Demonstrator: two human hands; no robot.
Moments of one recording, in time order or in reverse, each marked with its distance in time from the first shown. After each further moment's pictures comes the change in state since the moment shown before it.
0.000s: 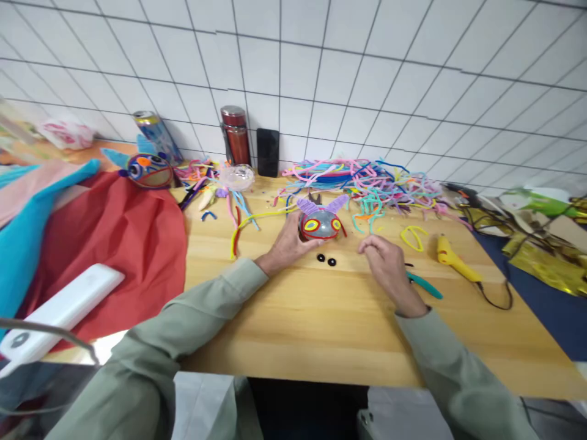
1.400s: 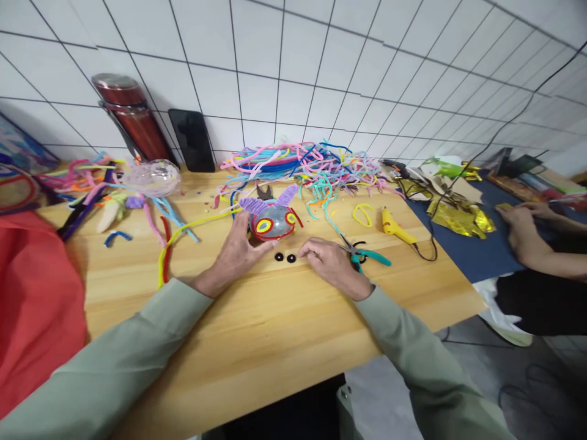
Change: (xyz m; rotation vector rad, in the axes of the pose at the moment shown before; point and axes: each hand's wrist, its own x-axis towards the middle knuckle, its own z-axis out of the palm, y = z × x) left_hand 0.002 -0.008 -0.005 0.029 -0.058 0.026; right_hand -0.022 0.006 0.022 -0.076 -0.223 -0.200
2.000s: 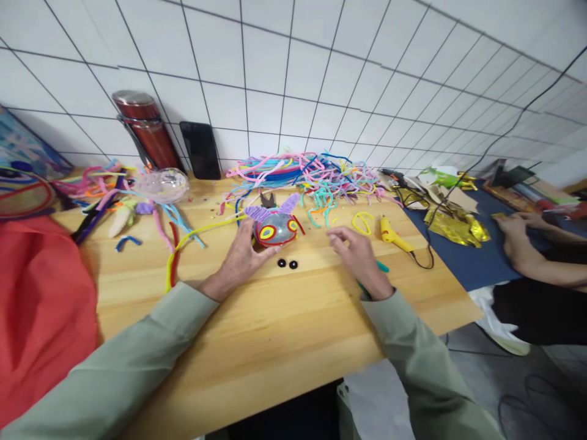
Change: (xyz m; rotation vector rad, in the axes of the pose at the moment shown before) left_hand 0.000 0.005 0.001 -0.003 0.000 -0.057; right_hand 0.002 0.016 -0.053 -0.094 0.208 0.281
